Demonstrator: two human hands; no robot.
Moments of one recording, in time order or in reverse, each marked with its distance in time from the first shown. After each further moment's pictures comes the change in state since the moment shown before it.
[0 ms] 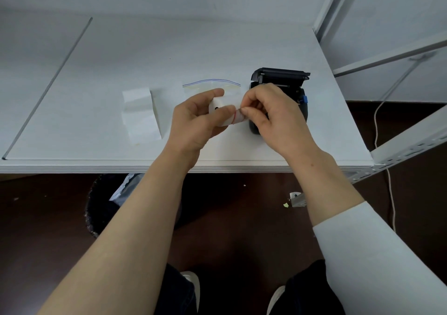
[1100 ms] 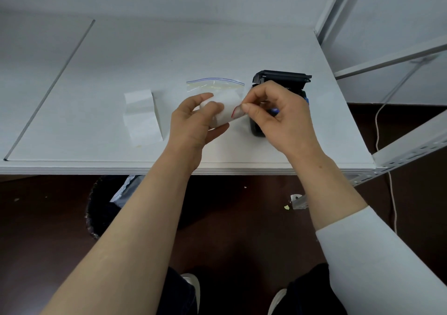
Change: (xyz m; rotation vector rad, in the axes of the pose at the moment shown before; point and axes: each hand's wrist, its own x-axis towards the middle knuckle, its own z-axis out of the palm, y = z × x) left_hand 0.007 -0.002 0.001 -0.178 0.151 -0.100; right_hand -0.002 -0.005 0.000 0.274 0.111 0.044
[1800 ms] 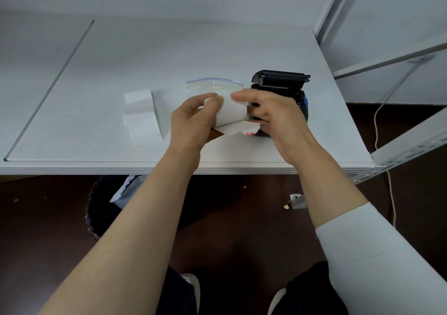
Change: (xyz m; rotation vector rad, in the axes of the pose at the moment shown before) left_hand -0.004 0.001 0.003 0.074 0.026 0.062; right_hand 0.003 -0.007 0.000 0.458 -0.166 0.408
